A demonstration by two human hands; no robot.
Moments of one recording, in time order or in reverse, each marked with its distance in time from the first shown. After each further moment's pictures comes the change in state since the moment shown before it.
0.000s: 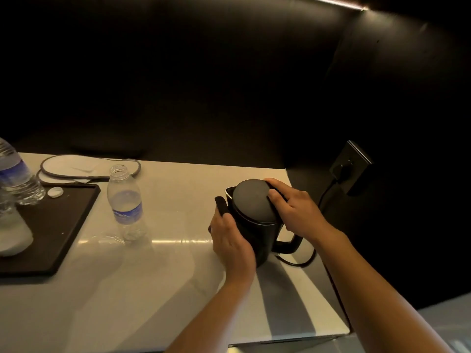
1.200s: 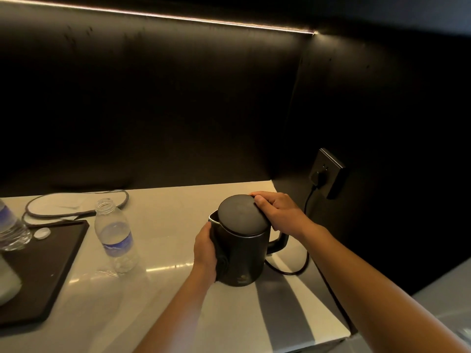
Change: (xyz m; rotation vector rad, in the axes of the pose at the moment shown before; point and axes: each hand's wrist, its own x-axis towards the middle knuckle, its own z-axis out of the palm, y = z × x) left_hand 0.064 0.000 -0.022 -0.128 -0.352 -0.462; right_hand 0.015 0.002 -0.006 0.170 -0.019 -0.016
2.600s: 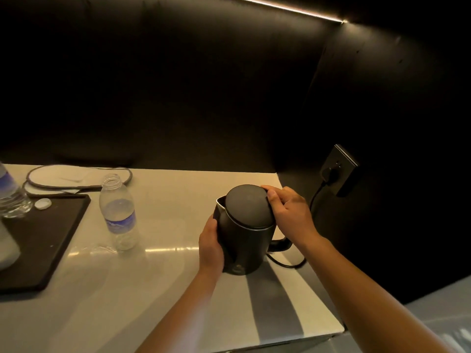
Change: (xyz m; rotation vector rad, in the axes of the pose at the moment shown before) left_hand -0.001 -0.037 -0.011 0.021 -0.027 0.211; right_hand -0.016 0.003 0.022 -0.097 0.264 0.039
